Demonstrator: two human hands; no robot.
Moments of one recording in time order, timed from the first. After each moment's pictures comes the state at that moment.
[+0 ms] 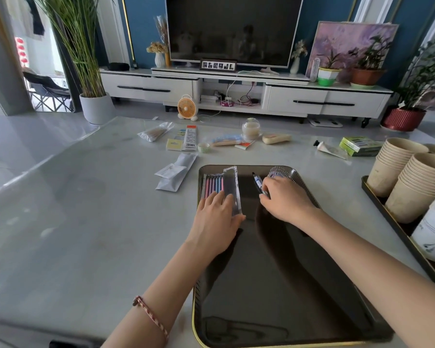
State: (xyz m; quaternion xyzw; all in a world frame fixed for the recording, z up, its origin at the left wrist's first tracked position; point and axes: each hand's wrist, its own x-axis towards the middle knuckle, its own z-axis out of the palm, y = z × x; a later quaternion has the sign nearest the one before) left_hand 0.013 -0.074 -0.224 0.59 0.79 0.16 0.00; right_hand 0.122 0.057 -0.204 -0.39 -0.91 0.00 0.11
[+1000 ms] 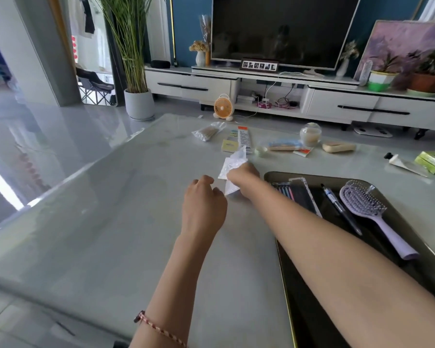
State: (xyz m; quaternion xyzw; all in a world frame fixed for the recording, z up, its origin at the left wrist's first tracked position) left_hand -0.110 -0.125 -0.210 0.31 0.84 0.45 0.05; right_hand -0.116 0.014 -0.216 -0.52 -0.73 0.40 0.16
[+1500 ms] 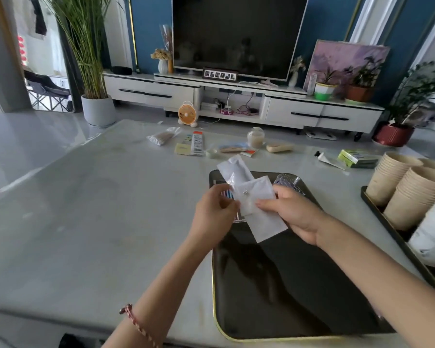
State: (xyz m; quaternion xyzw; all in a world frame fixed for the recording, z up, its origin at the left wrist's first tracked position) left_hand 0.000 -0.102 -0.200 0.39 0.69 0.56 0.23; right_hand 0.123 -0.016 -0.164 -0.40 -0.70 0.57 0.17
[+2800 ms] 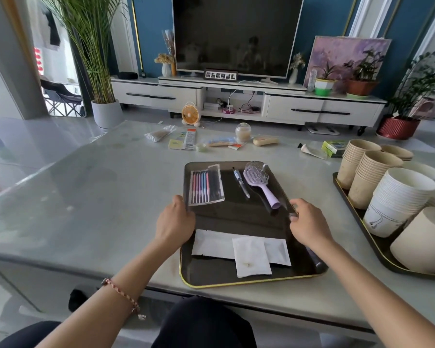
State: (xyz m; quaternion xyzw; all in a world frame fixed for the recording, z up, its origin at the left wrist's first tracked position) left_hand 0.027 -0.143 -0.216 0.36 0.88 0.30 0.10; right_hand 0.234 0.003 -0.219 -0.53 -0.81 0.17 0.19
